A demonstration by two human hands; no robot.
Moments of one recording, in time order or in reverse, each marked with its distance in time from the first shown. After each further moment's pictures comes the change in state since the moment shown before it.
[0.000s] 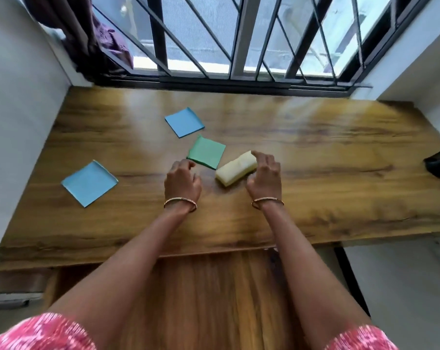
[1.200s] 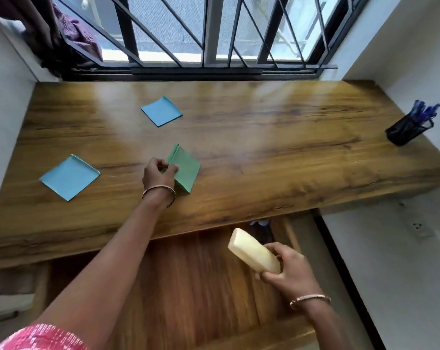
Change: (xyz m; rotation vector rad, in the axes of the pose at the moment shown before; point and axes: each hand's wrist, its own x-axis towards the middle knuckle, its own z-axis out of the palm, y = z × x) left_hand -0.016 -0.008 -0.014 -0.553 -0.069 -0.393; right_hand -0.228 0.079 -0.077 0.033 -0.522 0.250
